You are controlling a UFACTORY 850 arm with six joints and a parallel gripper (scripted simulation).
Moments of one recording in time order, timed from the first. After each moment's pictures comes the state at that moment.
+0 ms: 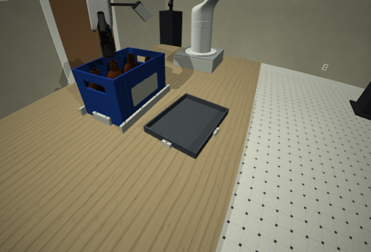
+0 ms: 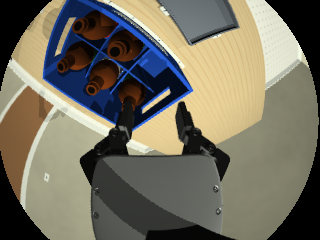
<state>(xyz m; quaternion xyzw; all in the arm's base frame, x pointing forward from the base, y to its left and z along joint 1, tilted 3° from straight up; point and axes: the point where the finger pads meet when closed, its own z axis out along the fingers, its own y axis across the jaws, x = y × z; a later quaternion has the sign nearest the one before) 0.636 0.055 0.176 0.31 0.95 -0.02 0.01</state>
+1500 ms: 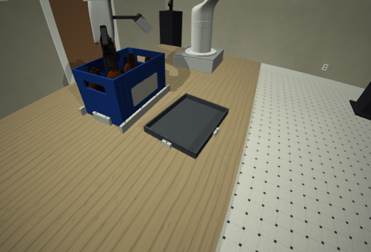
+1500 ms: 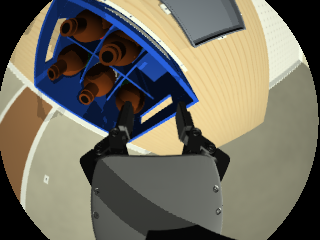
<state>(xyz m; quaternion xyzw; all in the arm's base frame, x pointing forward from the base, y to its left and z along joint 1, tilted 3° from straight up) 0.636 0.054 0.146 0.31 0.95 -0.02 0.01</state>
